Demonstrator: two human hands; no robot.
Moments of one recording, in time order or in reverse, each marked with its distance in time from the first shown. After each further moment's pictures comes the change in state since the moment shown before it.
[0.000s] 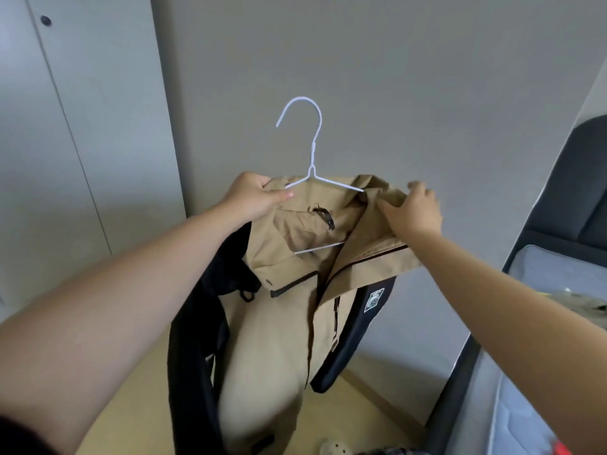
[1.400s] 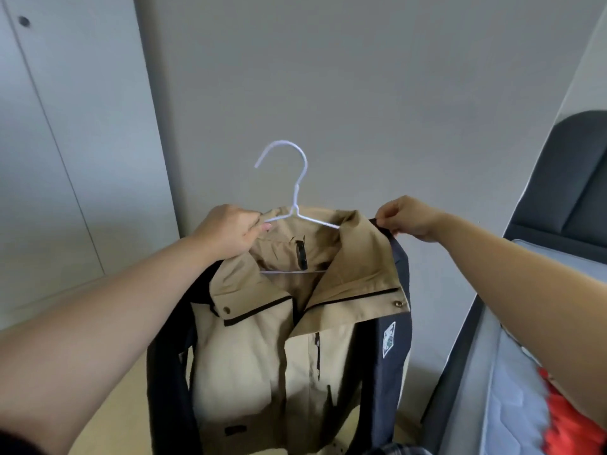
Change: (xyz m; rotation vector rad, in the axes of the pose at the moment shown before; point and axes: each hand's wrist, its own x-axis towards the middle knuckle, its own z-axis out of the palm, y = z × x) left_hand -0.029 -0.043 -0.011 0.637 -0.061 0.515; right_hand 0.019 0.022 -0.024 0.272 -0.678 -0.209
